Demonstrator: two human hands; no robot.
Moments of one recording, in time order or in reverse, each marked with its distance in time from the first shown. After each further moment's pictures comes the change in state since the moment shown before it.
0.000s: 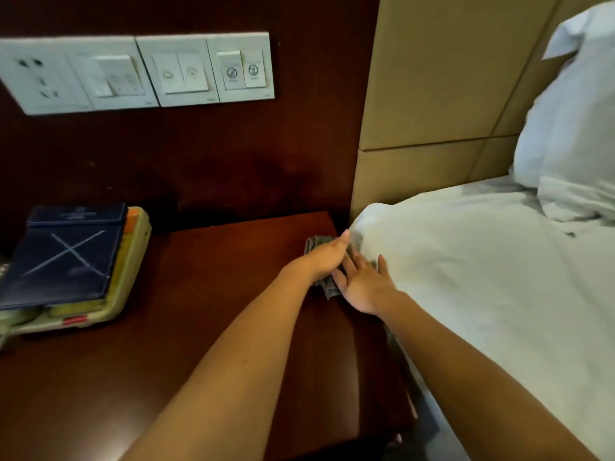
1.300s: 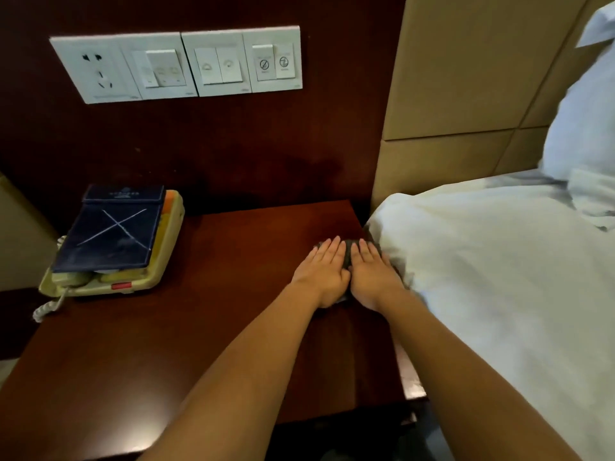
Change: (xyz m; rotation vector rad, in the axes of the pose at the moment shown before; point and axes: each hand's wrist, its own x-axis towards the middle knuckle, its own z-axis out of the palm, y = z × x) left_hand -0.050 -0.057 0.009 0.921 0.207 0.171; right_hand -0.024 -0.032 0.006 -0.088 0.022 -0.033
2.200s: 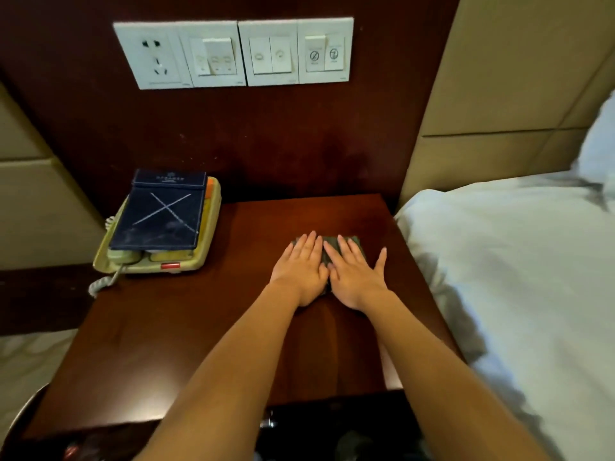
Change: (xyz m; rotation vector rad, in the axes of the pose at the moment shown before) left_hand -0.057 -0.074 -0.002 0.069 0.020 -0.155; right_hand -0.010 -0.082 0.016 0.062 0.008 -0.104
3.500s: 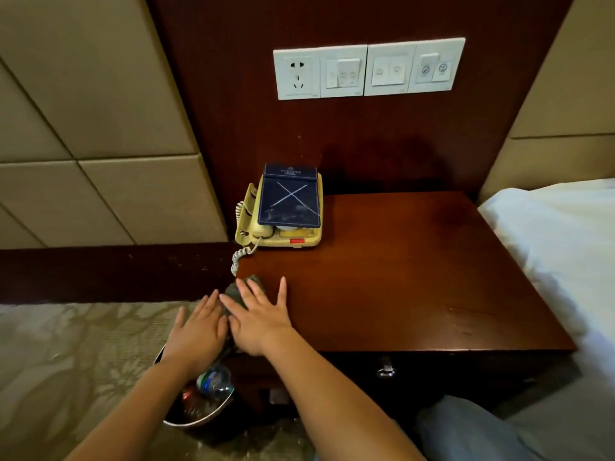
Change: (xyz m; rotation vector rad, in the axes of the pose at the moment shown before) left_hand -0.271 -0.244 0.028 -0.077 -0.042 -0.429; right_hand -0.067 -0.325 0.083 -0.071 -0.138 -0.466
